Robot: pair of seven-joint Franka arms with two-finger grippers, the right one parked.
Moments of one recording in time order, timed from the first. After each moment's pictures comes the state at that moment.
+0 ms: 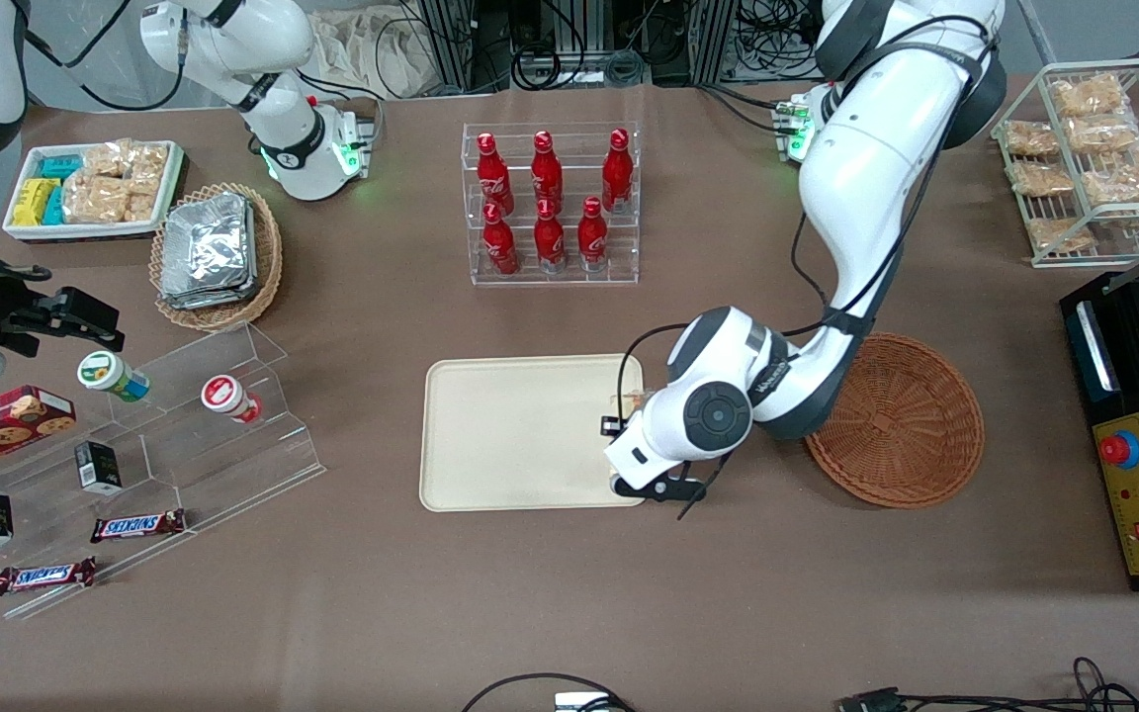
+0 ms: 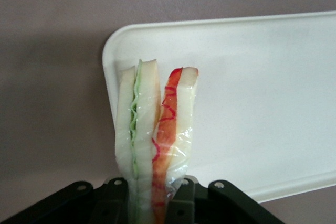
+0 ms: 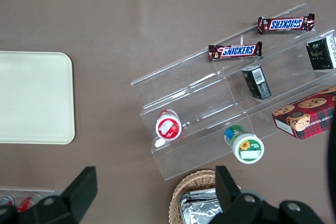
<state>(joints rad) -0.34 0.90 -0.33 -1.21 -0.02 1.99 -0.48</state>
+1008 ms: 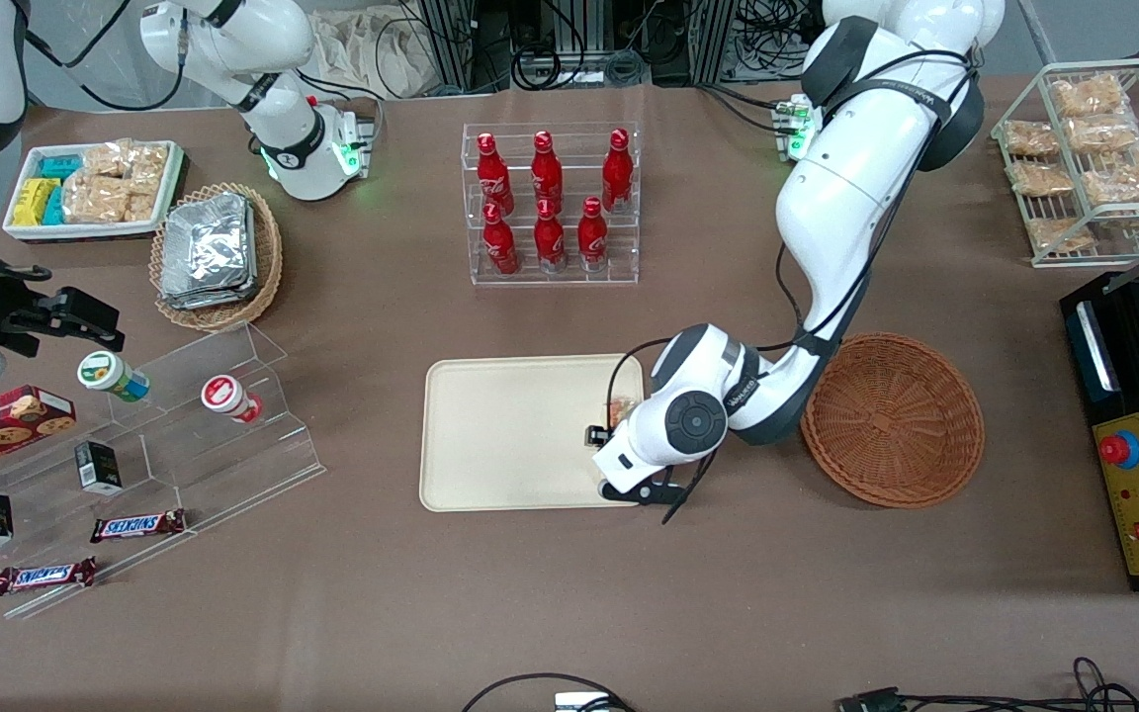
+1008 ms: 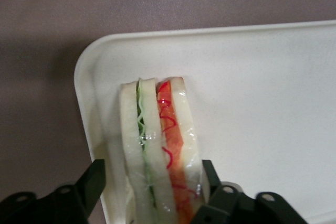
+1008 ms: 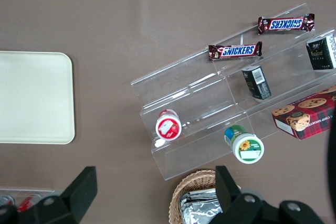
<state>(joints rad) -0.35 0.97 -0.33 -1.22 0.00 2.13 -0.49</state>
